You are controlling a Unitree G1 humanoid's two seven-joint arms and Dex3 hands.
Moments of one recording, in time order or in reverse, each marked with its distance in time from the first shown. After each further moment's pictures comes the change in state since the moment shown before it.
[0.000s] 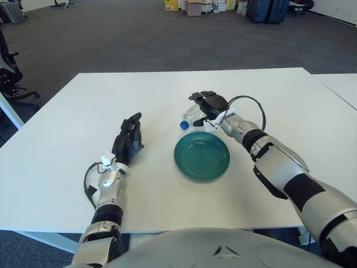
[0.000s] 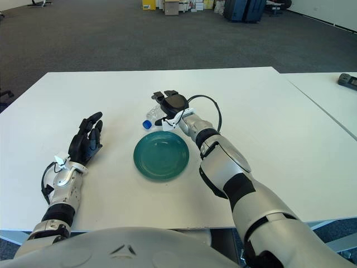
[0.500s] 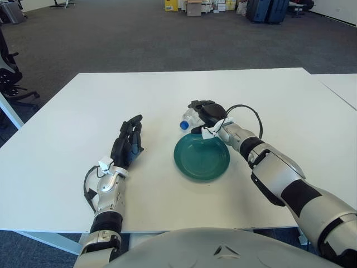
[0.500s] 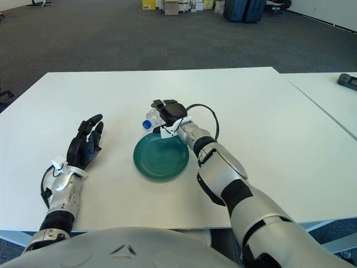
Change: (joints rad) left arm 0.071 -0.009 -0.007 -0.112 -0.053 0.048 -0.039; right arm 0.036 0.023 -0.023 0.003 0.008 0.003 0.000
